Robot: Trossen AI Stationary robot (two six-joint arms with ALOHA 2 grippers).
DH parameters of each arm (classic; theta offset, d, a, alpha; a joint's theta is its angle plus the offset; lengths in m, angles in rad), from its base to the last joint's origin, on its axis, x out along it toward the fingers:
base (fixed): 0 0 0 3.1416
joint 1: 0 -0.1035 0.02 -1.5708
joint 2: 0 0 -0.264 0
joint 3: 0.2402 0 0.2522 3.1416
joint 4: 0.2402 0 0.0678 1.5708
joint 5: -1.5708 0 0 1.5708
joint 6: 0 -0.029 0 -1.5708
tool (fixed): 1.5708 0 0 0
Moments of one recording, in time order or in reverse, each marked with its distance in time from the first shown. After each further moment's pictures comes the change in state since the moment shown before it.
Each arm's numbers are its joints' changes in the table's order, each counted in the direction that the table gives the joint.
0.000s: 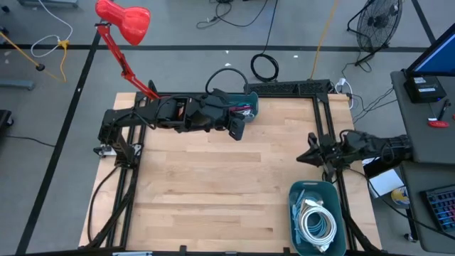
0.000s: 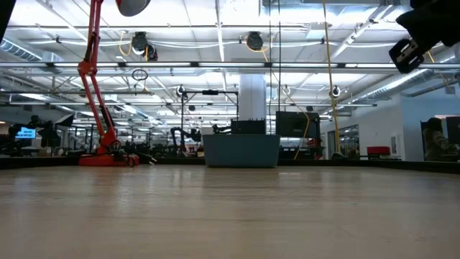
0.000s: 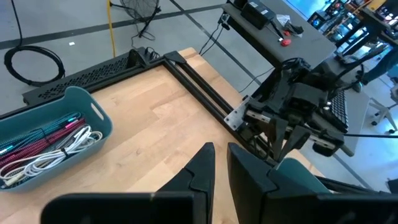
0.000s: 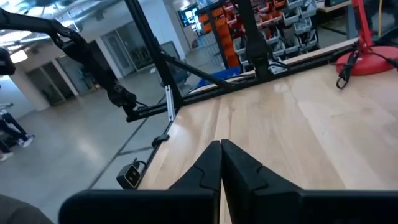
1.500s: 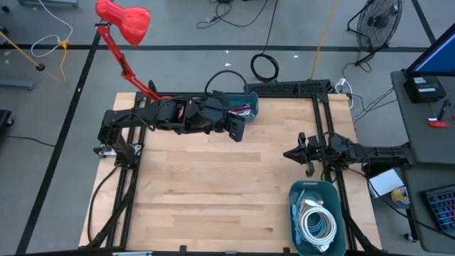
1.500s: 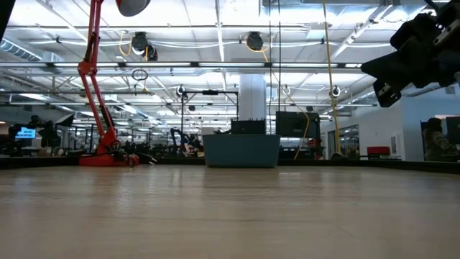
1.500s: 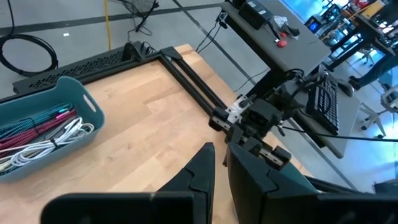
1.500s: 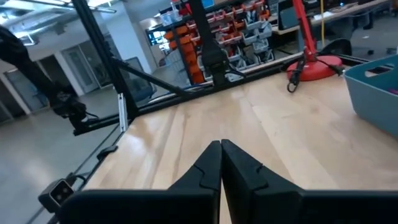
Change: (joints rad) left arm 0.012 0.000 0.000 0.000 -0.002 0.055; right arm 0.190 -0.031 -0.290 -0.325 0.004 0.072
